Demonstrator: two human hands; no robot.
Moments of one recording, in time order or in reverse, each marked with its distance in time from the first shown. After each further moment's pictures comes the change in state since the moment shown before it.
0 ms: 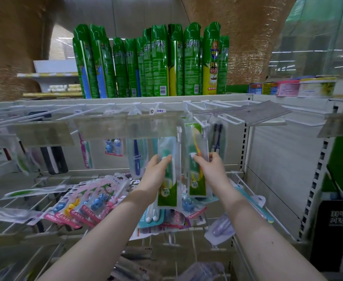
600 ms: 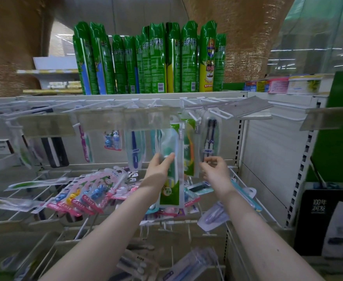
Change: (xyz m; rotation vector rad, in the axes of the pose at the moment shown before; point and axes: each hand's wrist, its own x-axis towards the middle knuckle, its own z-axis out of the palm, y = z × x) left_hand -0.030 -0.007 0.016 -0.023 0.006 0.106; right_hand -0.026 0.018 -0.026 -0.008 0.021 0.053
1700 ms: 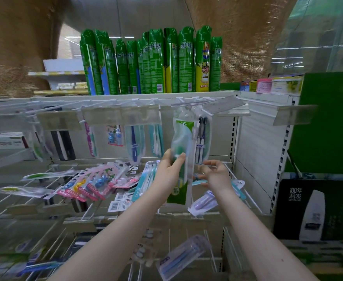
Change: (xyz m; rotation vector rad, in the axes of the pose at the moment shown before) left_hand -0.059 0.016 0.040 0.068 -0.031 0.091; right_hand -0.044 0.002 -0.031 0.049 -0.036 0.010
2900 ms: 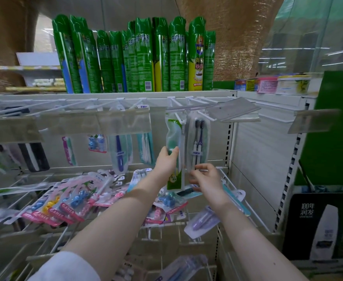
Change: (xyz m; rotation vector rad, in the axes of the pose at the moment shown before) left_hand 0.129 -0.034 0.019 0.089 0.024 -0.148; right_hand 0.046 0.005 0.016 0.001 -0.006 0.051
